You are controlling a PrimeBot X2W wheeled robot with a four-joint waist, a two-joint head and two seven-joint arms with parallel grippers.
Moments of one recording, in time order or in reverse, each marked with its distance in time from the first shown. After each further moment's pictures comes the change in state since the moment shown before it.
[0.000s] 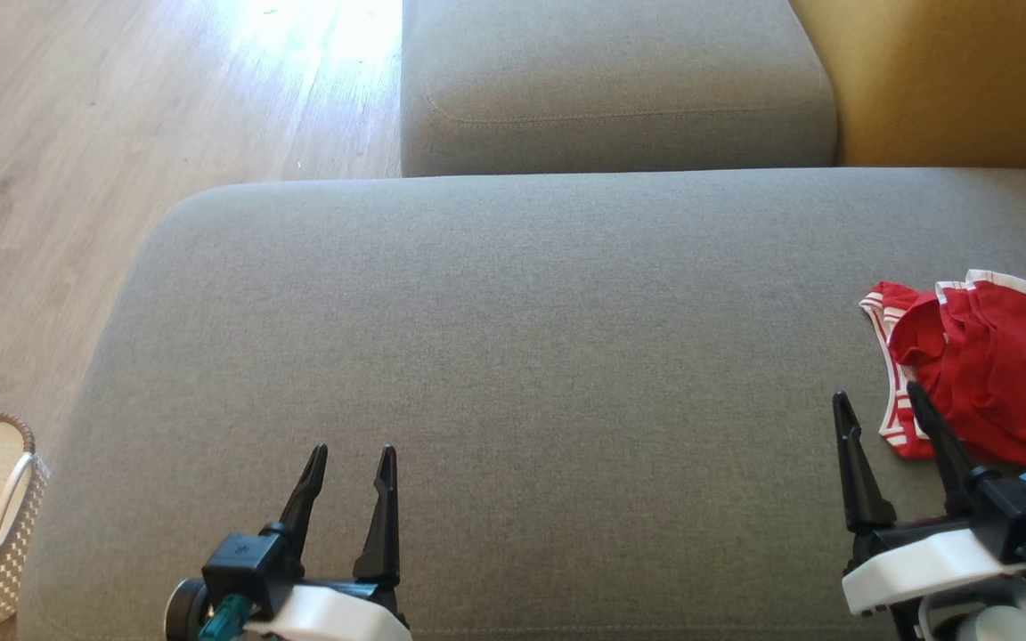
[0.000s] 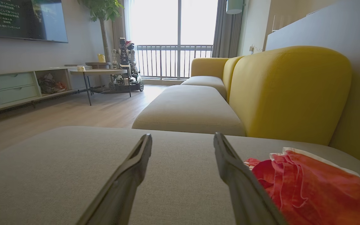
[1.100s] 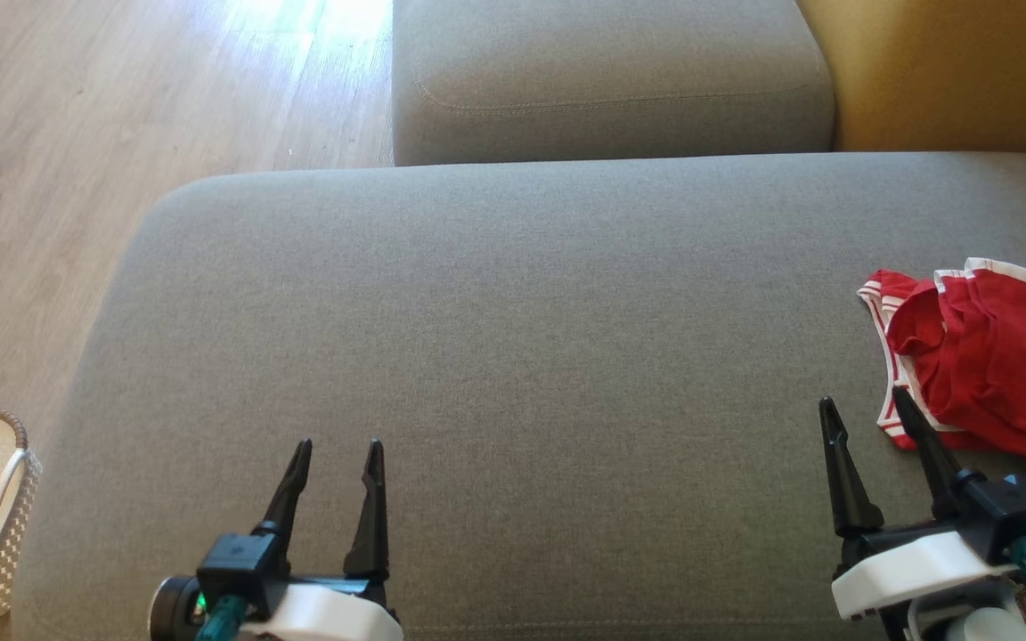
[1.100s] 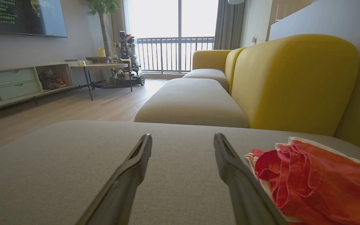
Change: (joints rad) left arm 0.007 0.000 0.019 -0.017 0.061 0.027 0.000; right arm 0.000 0.002 0.023 0.015 0.006 0.000 0.000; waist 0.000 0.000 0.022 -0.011
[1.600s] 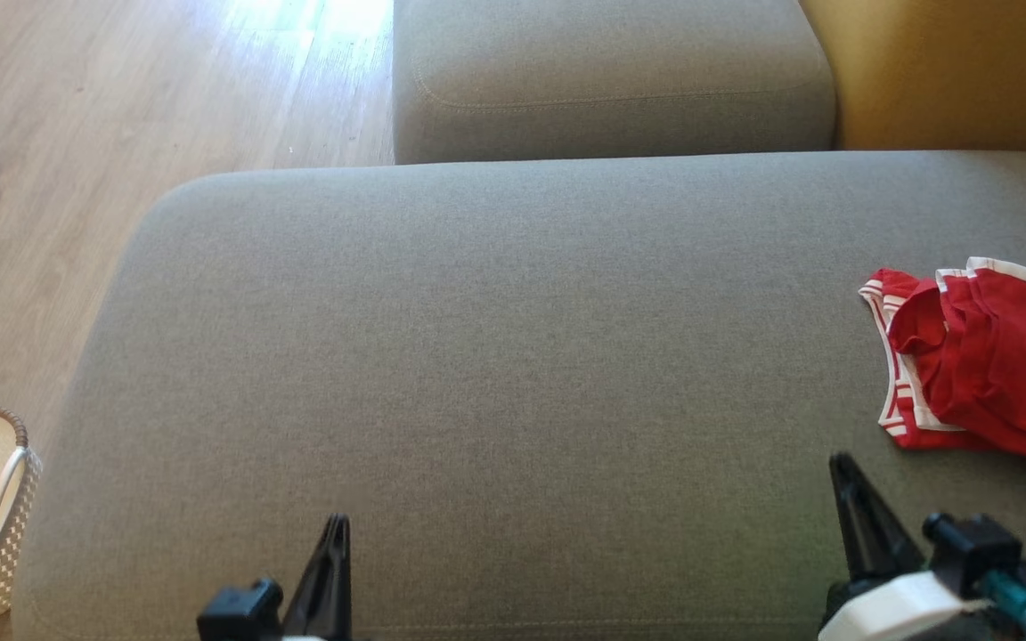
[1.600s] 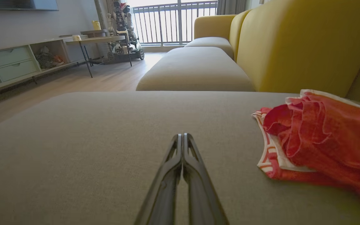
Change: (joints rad) left arm 0.065 0.000 0.010 0.094 -0.083 -0.028 0.001; right arm 0.037 0.003 0.019 0.102 0.015 0.000 0.006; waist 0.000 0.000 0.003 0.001
